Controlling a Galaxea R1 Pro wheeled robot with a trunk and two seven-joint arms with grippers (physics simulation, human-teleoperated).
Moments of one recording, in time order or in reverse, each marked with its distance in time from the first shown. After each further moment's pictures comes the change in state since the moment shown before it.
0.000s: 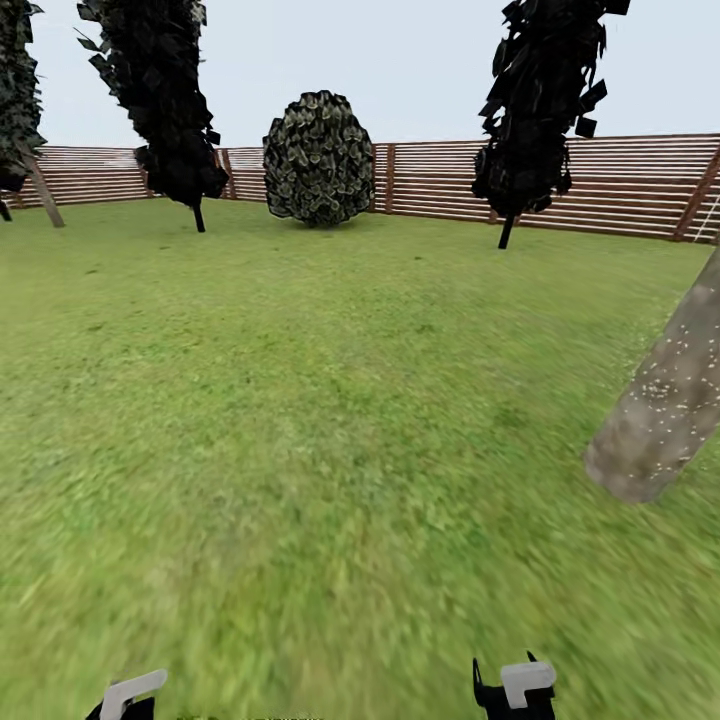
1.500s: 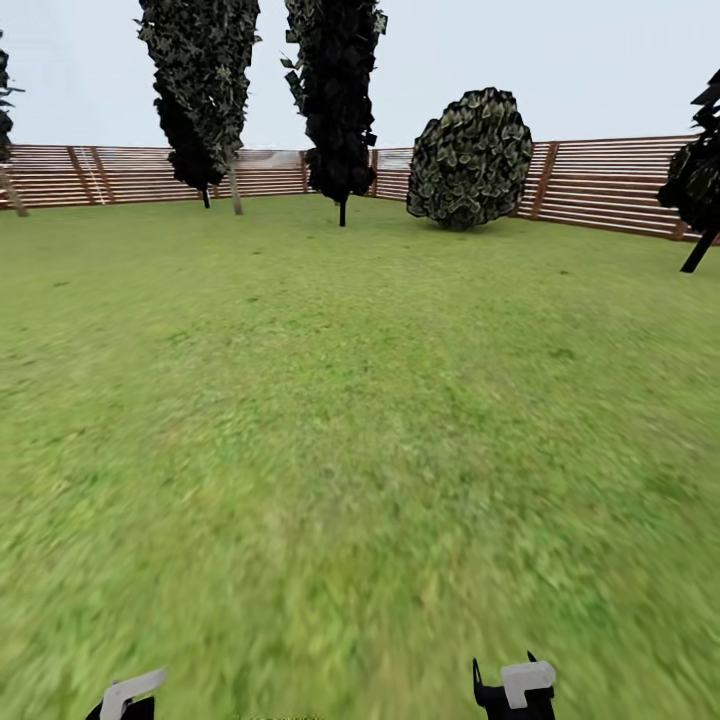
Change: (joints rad) left arm 0.000 -0.001 0.000 -0.001 0.001 -0.001 0.000; right arm 0.000 0.000 0.000 0.000 0.000 0.001 0.000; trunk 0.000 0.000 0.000
